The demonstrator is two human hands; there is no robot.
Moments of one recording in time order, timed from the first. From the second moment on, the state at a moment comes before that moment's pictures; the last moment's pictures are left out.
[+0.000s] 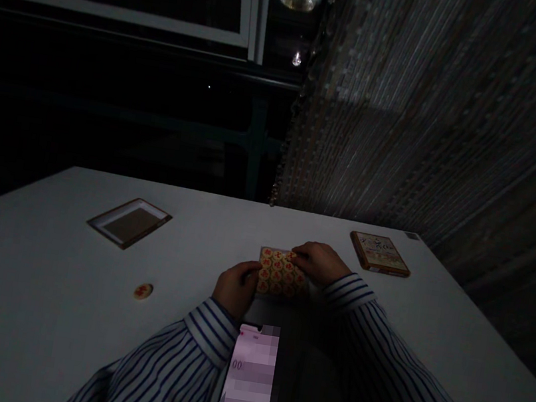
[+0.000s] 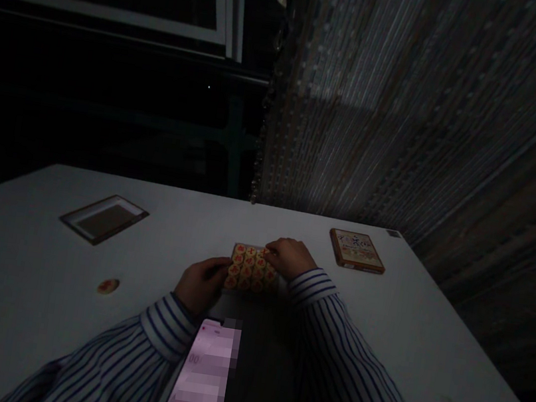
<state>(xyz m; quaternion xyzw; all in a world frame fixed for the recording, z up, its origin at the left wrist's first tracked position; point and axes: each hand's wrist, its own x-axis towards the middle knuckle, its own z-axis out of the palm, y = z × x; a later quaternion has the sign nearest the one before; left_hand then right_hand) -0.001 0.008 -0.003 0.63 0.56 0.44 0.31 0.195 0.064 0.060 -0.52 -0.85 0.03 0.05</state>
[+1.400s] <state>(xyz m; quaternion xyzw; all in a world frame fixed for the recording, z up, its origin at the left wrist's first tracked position) -0.002 0.010 -0.004 0.64 0.55 0.44 0.31 0.190 0.065 0.060 -0.50 -0.87 0.01 0.02</state>
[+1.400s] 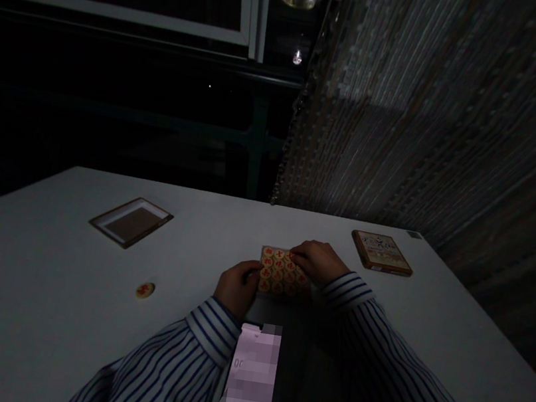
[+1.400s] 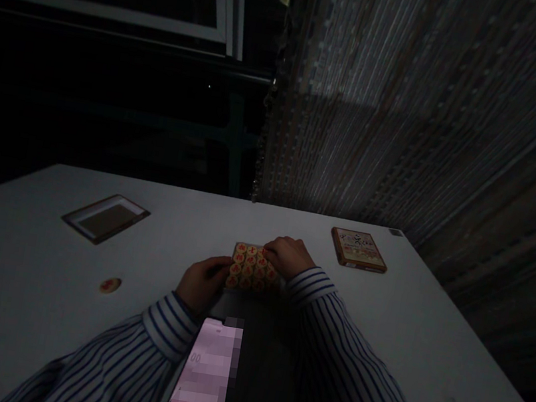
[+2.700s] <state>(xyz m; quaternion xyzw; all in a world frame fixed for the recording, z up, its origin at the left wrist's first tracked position) -0.001 0.010 -0.005 0.62 0.55 0.46 0.32 0.166 0.066 0.073 -0.48 -0.88 -0.02 -0.01</state>
